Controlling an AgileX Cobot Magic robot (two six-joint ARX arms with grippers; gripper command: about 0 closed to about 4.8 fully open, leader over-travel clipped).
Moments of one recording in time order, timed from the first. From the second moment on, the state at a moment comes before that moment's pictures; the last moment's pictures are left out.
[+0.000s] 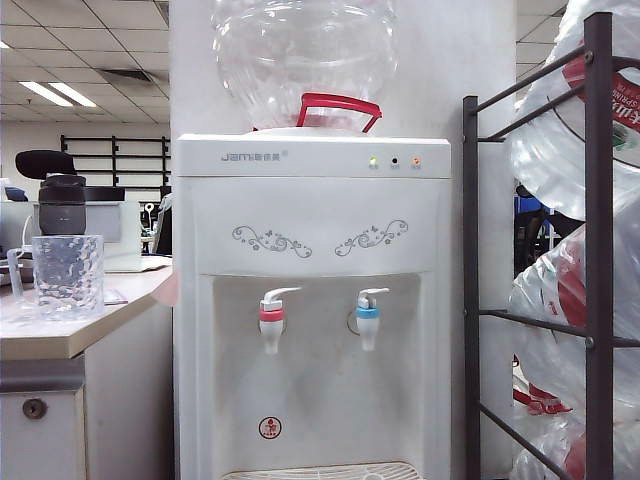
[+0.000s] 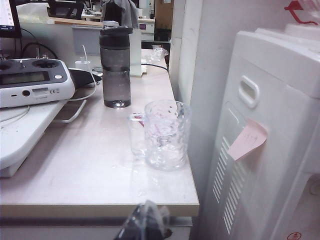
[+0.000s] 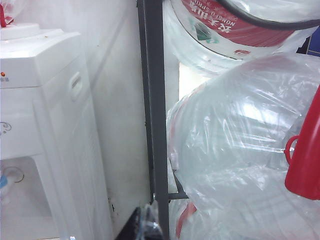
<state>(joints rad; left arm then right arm) 0.07 0.00 0.01 0.02 0.02 0.02 -0.01 0.00 0.03 0.01 -0.02 0.07</state>
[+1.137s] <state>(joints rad) 0.07 0.11 0.20 -0.01 0.03 -0.04 -0.01 0.13 0.43 -0.18 -0.02 0.10</state>
